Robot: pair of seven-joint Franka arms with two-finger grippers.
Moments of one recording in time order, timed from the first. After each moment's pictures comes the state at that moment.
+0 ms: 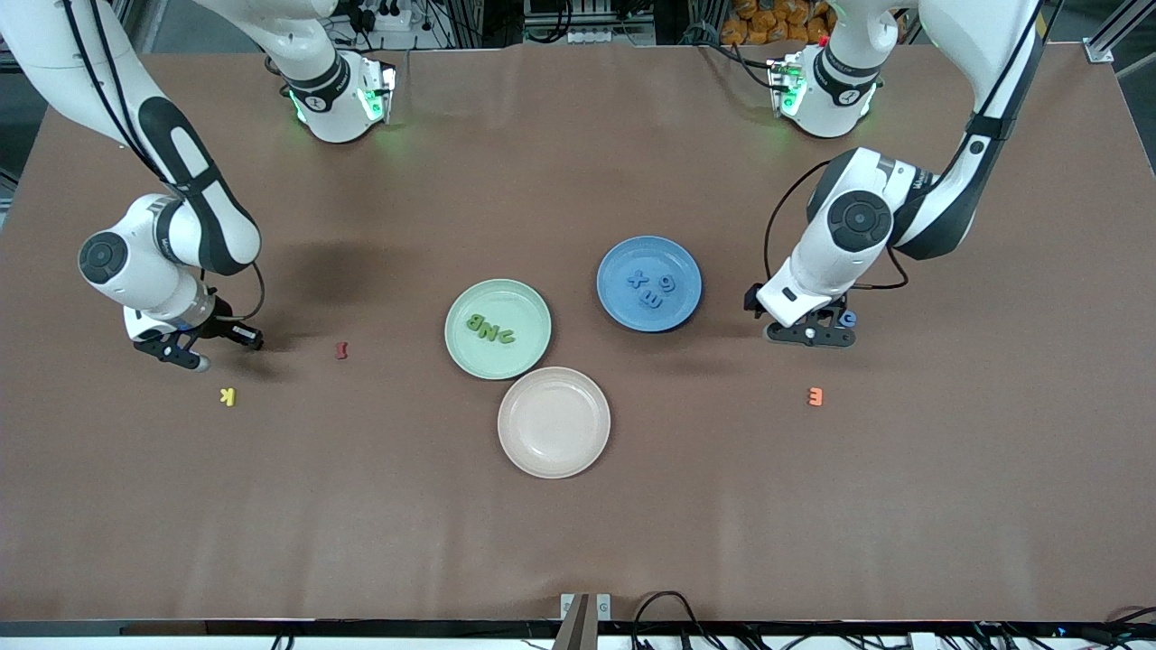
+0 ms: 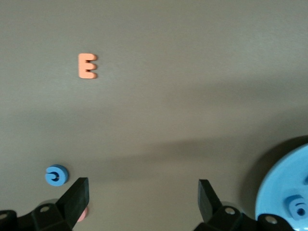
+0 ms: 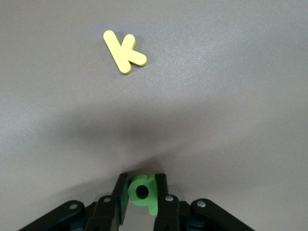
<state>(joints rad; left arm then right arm) 0.01 0.26 -0.39 -2.16 0.21 2.34 -0.39 -0.14 0.41 -0.06 -2.29 0.06 2.72 0.09</state>
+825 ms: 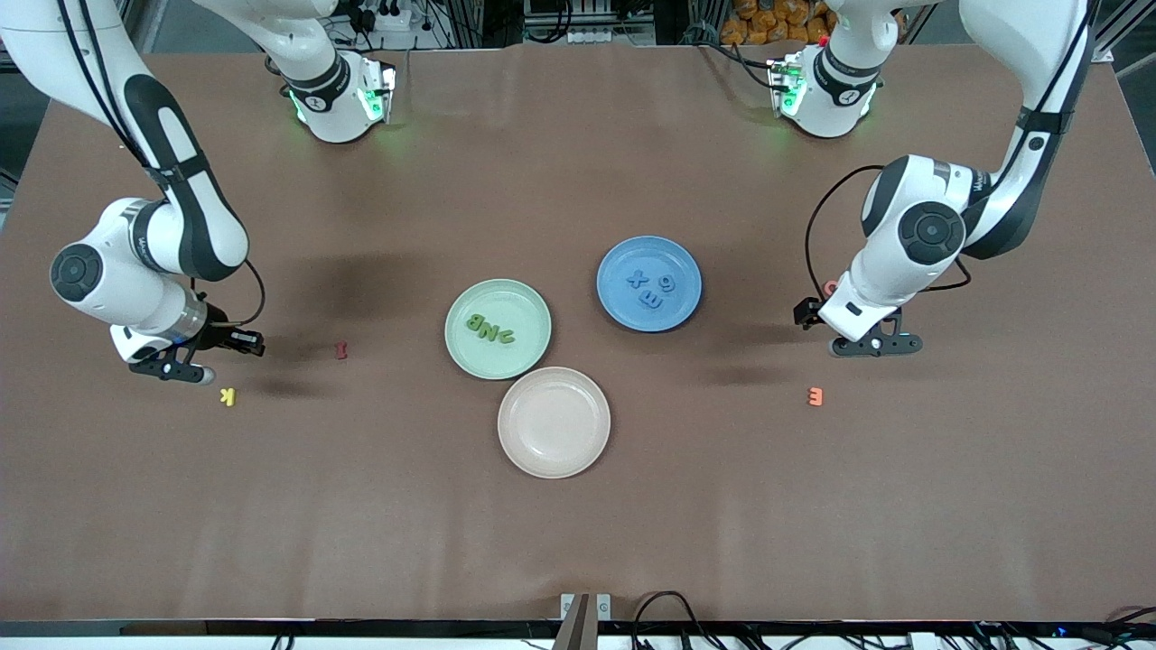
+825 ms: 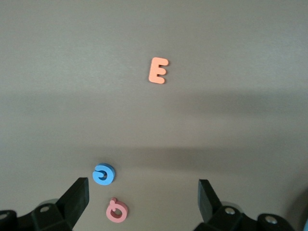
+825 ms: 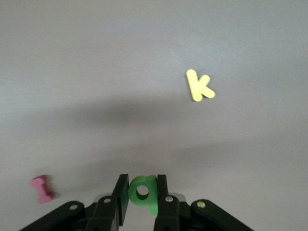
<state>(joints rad) 0.14 0.24 -0.37 -2.17 0.21 2.34 -0.38 -0.12 0.35 -0.01 -2.16 0.06 2.47 -0.01</state>
